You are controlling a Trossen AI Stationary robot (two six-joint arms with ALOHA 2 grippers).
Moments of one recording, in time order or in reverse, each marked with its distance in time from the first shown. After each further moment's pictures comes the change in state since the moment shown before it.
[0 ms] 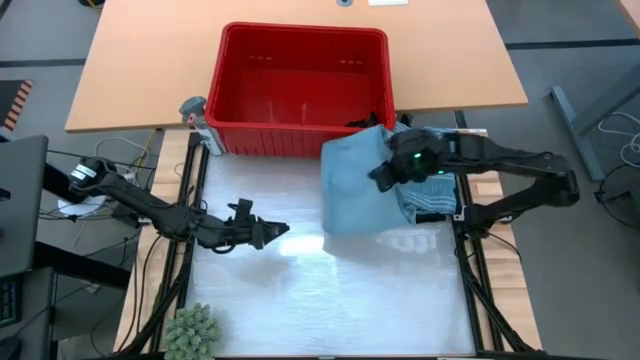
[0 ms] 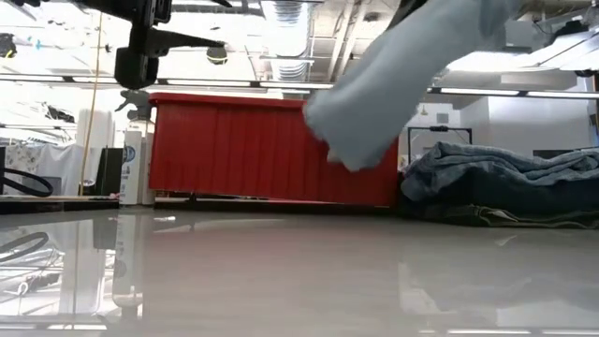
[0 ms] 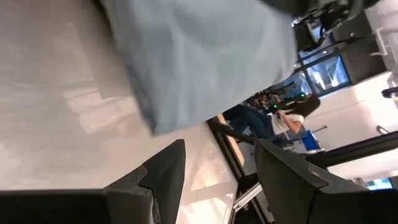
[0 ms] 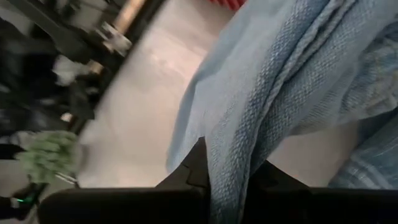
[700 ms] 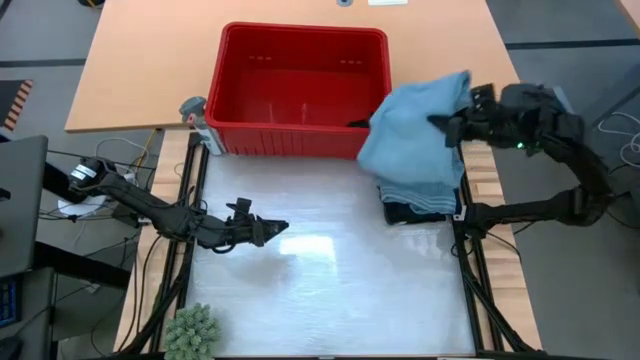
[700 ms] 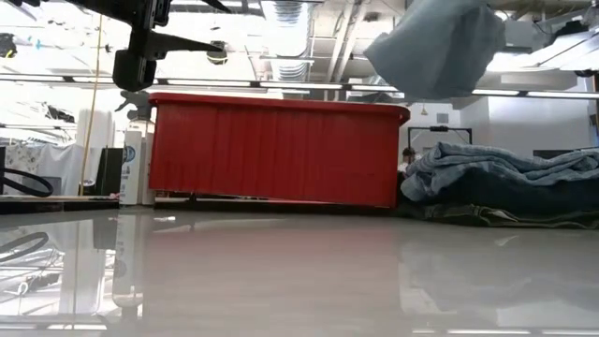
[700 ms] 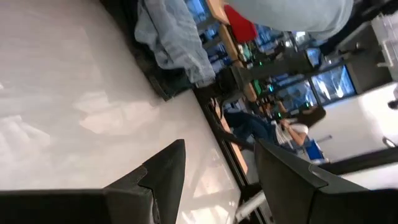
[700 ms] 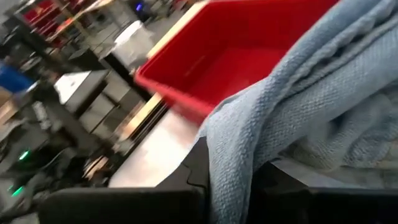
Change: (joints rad) left arm -0.001 0.000 0.000 -0.016 -0.038 -0.028; right arm -0.220 -0.260 0.263 -0.168 0.133 -0.229
